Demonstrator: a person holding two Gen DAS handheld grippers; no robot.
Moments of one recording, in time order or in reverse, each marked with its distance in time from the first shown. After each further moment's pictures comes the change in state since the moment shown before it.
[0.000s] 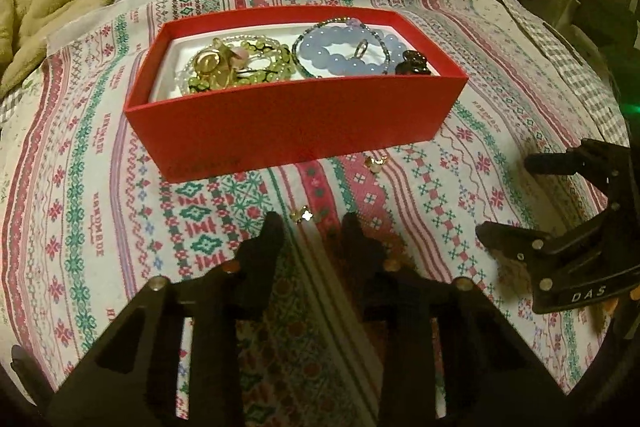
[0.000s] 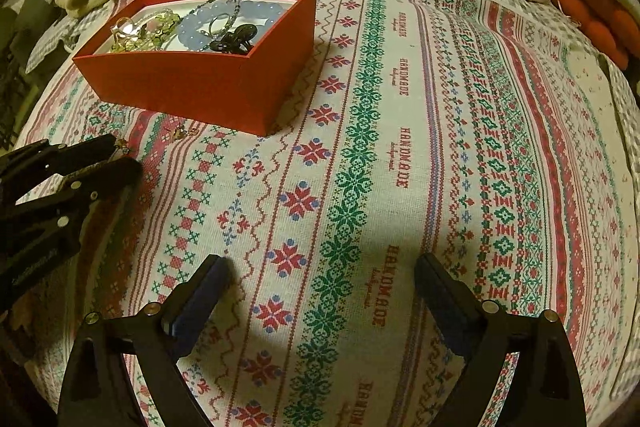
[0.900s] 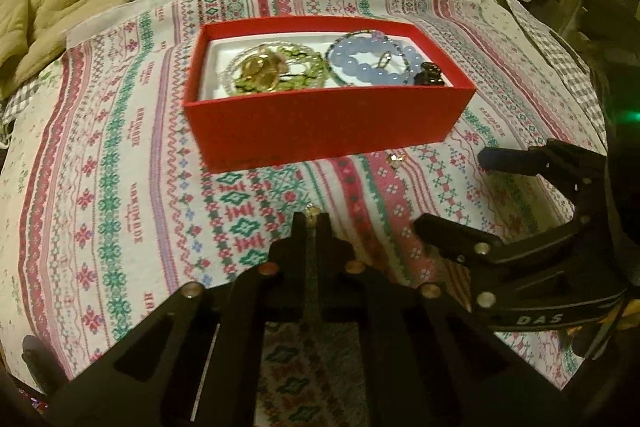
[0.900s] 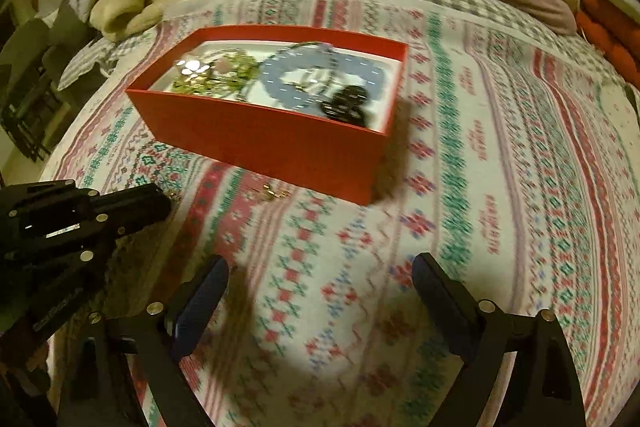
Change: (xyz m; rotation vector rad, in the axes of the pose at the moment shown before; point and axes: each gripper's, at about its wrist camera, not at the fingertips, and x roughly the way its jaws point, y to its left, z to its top) left arm -0.018 0.018 -0.002 -0.026 0.004 0.019; right arm 0.001 0.050 0.025 -0.037 -0.163 0.113
